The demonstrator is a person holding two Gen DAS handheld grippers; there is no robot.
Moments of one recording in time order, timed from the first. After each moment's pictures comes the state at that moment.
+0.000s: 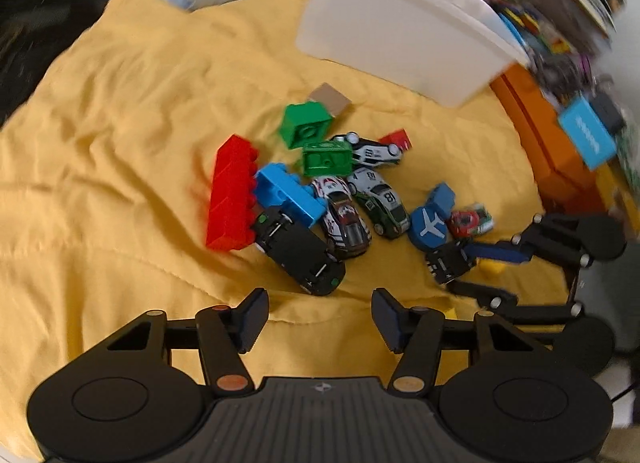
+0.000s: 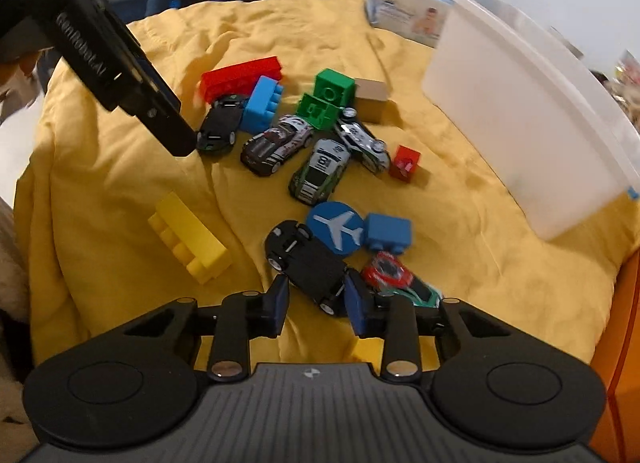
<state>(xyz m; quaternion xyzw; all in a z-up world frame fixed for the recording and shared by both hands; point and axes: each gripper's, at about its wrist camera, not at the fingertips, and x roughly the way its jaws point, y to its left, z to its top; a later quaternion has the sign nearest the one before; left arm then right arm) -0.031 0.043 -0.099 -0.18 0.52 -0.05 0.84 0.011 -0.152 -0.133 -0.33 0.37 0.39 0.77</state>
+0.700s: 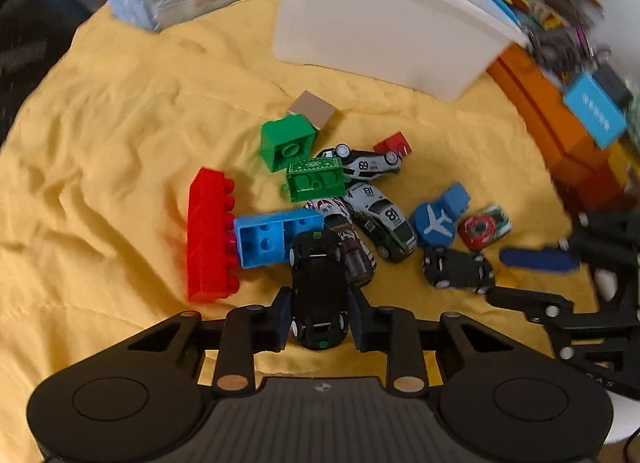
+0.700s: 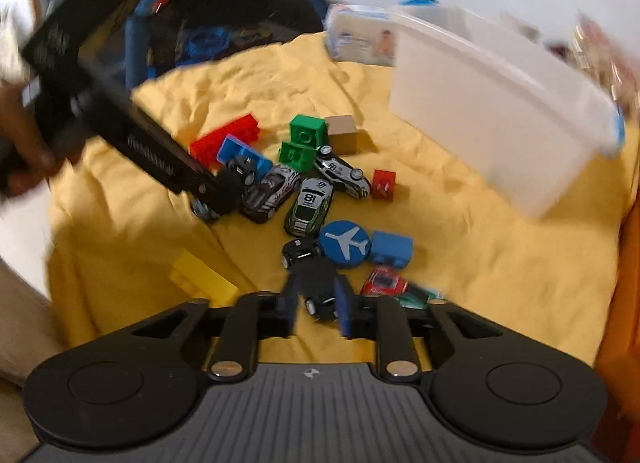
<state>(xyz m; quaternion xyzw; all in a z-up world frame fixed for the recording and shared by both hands) -0.001 0.026 -0.109 -0.08 0.51 -0.07 0.85 0.005 -0.161 -0.114 -0.25 0.37 0.38 0.81</state>
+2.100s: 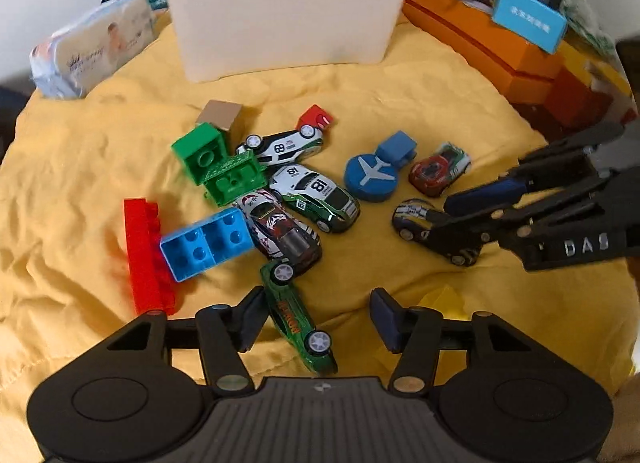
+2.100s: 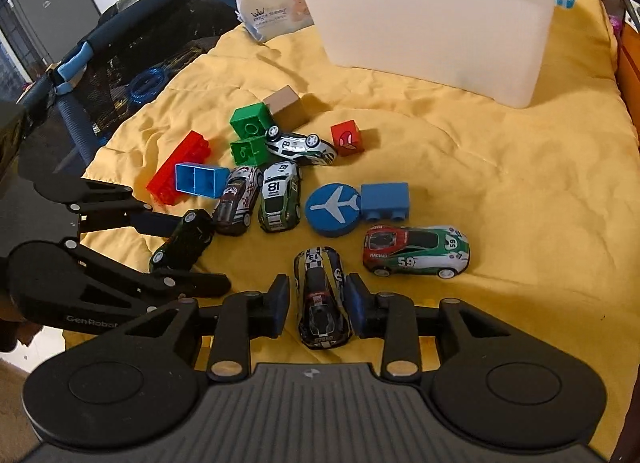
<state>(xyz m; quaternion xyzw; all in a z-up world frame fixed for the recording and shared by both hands) -0.018 -0.023 -0.121 0.05 0.48 -0.13 0.87 0.037 -0.189 -0.133 -0.04 0.48 0.31 0.82</state>
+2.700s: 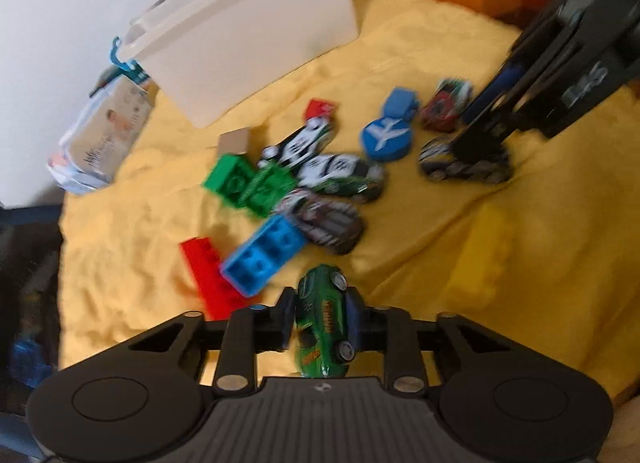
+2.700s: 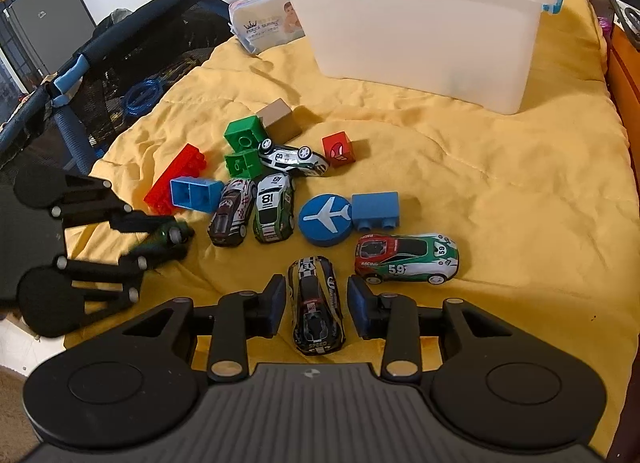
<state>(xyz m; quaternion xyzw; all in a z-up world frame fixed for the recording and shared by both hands) -0.036 -0.030 -0.115 0.24 0.44 -0.13 0.85 0.038 -0.193 -0.128 -0.03 0.47 0.30 0.83</state>
